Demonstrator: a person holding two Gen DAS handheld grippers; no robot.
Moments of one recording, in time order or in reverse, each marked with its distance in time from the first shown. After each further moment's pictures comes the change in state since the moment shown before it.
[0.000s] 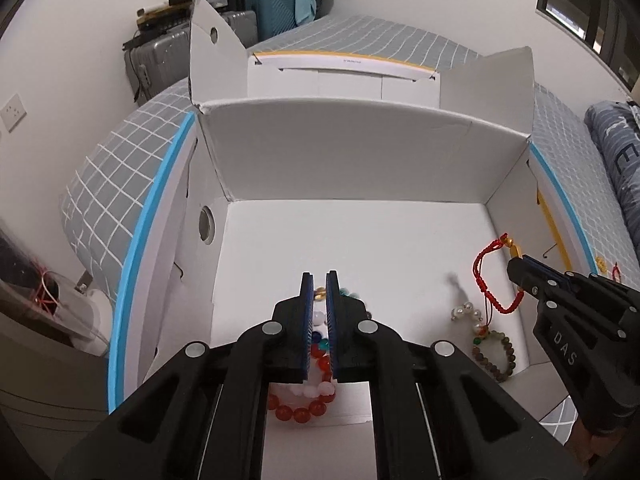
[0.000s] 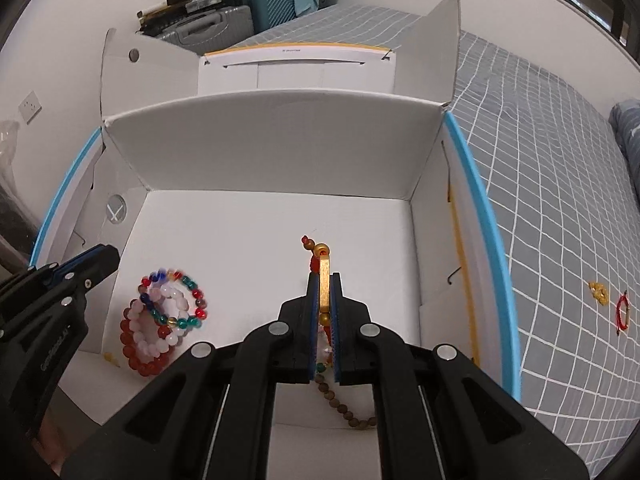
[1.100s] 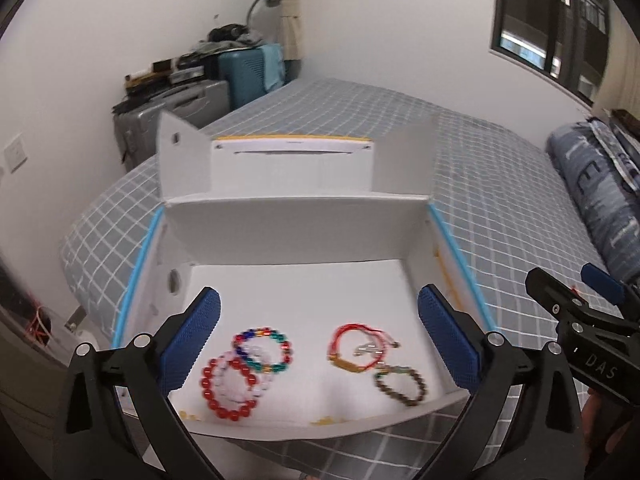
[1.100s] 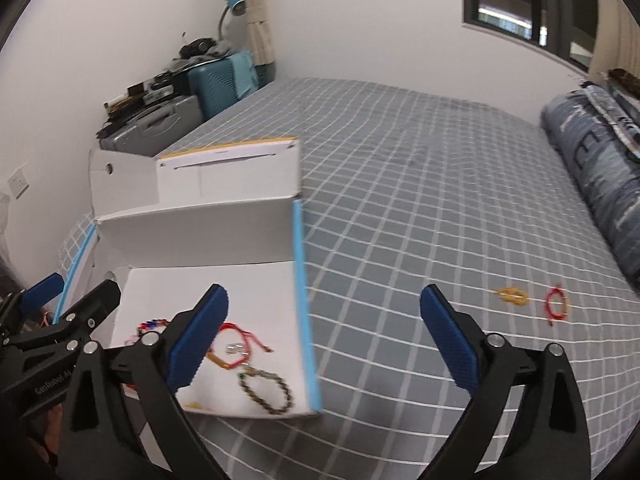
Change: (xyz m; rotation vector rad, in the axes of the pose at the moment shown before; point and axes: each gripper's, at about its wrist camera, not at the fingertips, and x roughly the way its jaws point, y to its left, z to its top) left arm -0.090 -0.074 0.008 0.045 -0.226 -0.074; right arm -0.127 -0.101 -0.018 0.161 -0.270 -0.126
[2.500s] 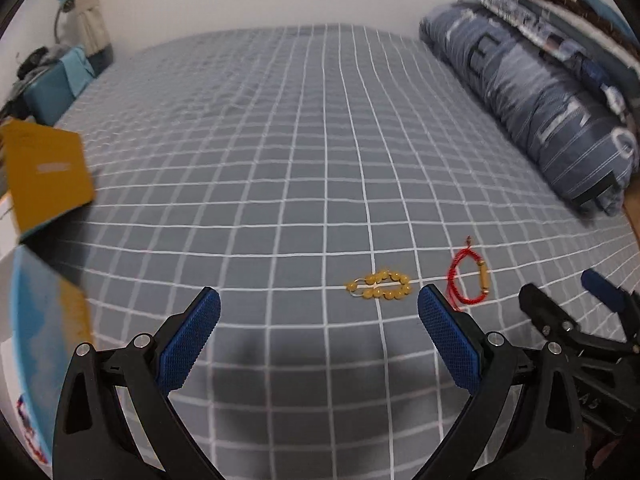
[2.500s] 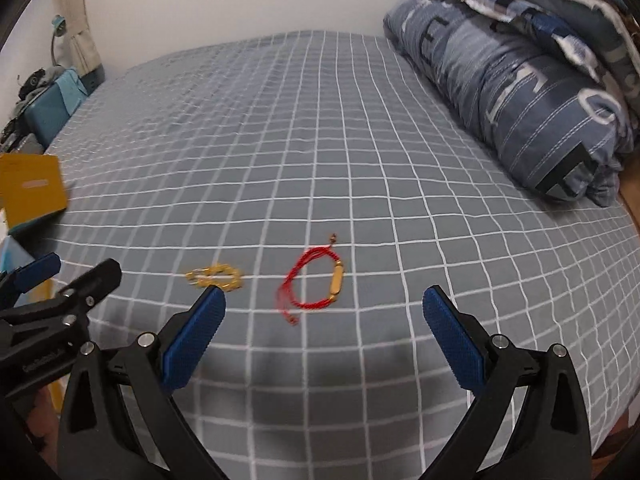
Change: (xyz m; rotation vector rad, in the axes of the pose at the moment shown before) left arm 0.158 -0.371 -0.008 0.324 0.233 -0.280; right arm 0.080 -0.354 -0.043 0.285 0.194 -0.305
